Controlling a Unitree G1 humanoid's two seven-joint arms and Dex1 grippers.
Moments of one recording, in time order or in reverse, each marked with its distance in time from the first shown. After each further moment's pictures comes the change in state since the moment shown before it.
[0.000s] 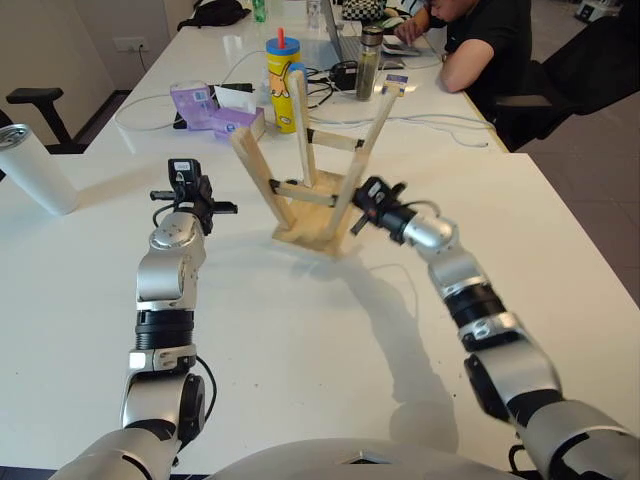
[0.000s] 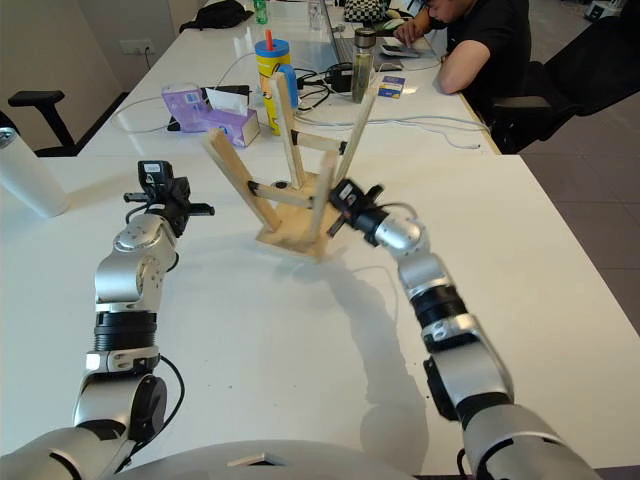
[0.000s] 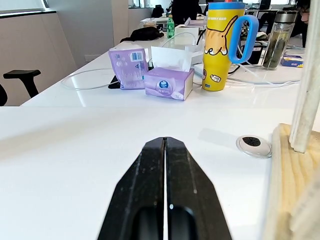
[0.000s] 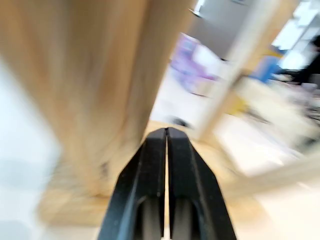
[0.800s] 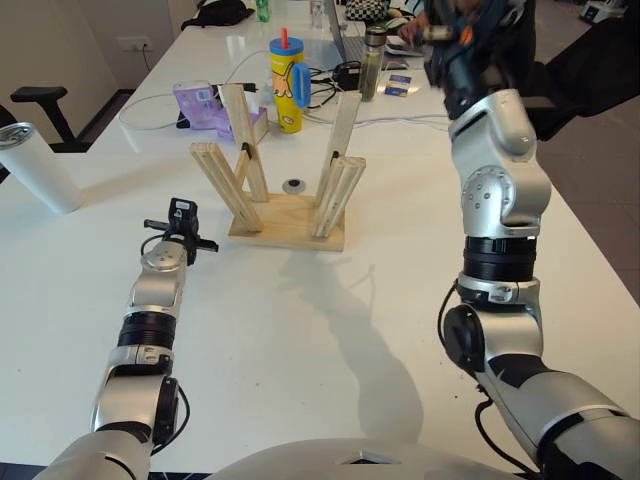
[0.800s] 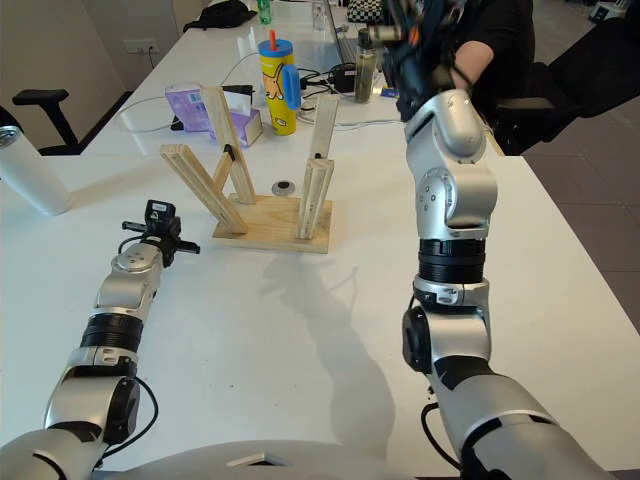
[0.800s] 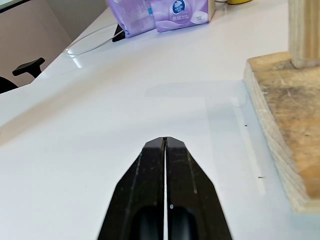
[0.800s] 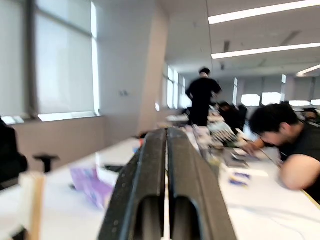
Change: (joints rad) left arm -0.023 0.148 -0.096 0.504 0.143 -0.308 -0.156; right arm -0.288 -0.003 -0.329 -0.210 0.119 0.427 -0.552
